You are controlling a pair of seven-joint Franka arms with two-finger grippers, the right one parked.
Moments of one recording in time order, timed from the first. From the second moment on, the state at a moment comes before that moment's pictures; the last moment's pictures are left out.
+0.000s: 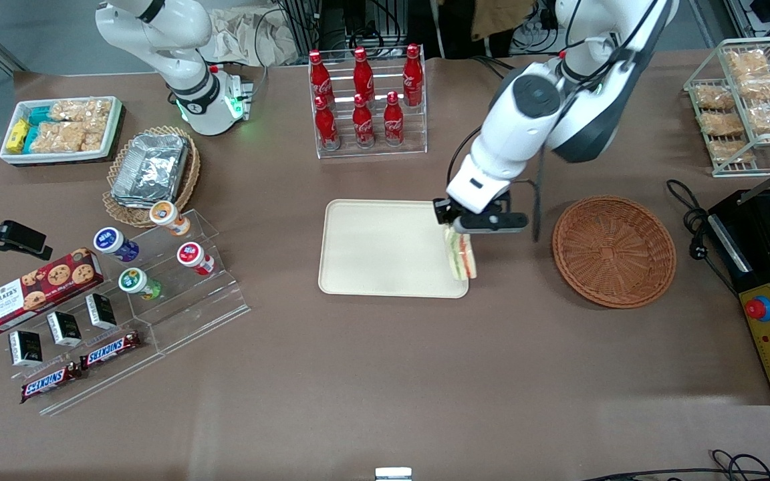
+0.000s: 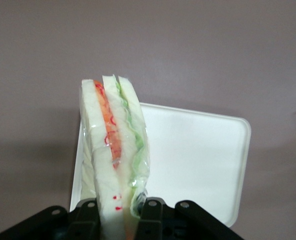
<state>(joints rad) -0.15 0.17 -0.51 -2.06 -0.03 2.45 -0.70</state>
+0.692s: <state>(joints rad) -0.18 0.44 -0.53 -2.13 0.33 2.65 -0.78</state>
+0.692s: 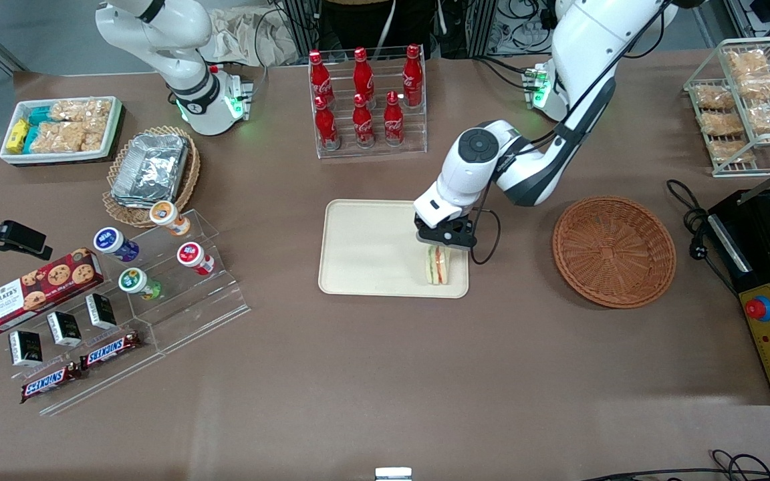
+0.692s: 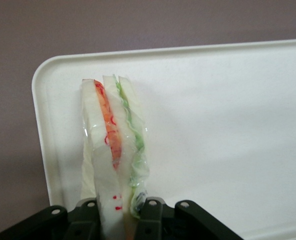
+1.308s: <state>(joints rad) -0.18 0.48 -0.52 -2.11 0.53 2.66 -0.97</state>
